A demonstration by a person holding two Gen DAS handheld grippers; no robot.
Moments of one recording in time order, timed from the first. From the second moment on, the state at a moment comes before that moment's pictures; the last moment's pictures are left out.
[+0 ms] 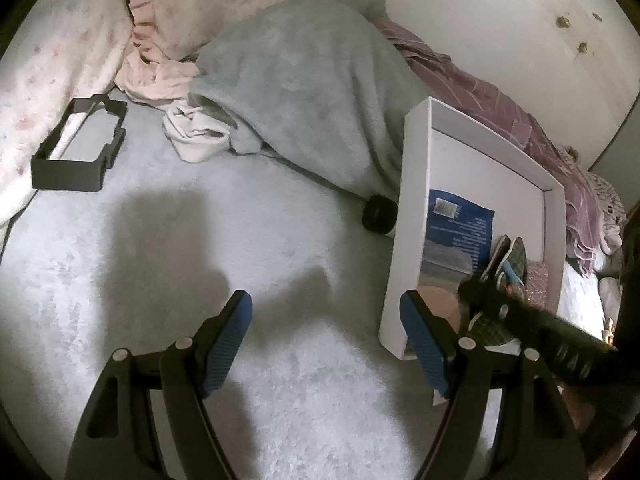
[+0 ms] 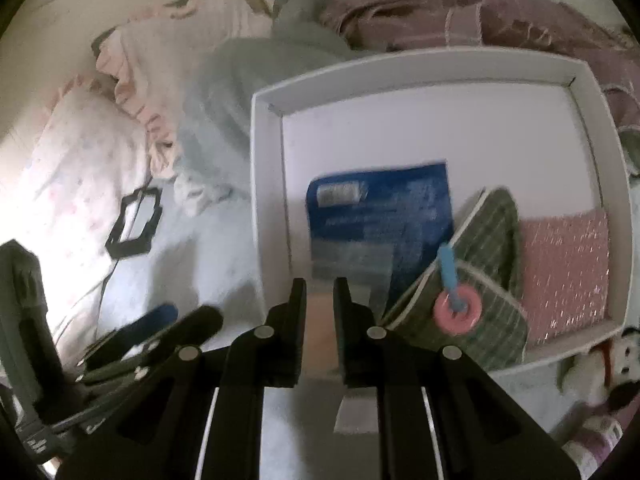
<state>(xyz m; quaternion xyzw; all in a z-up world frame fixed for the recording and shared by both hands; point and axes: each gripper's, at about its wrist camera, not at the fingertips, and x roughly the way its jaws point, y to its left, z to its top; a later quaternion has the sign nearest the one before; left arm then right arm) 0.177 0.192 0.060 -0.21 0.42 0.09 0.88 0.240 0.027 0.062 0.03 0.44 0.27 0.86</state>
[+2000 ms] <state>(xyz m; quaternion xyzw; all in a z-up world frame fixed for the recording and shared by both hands) 0.177 0.184 0.055 -0.19 0.45 0.08 0.87 0.243 0.039 0.039 -0.02 0.53 0.23 0.81</state>
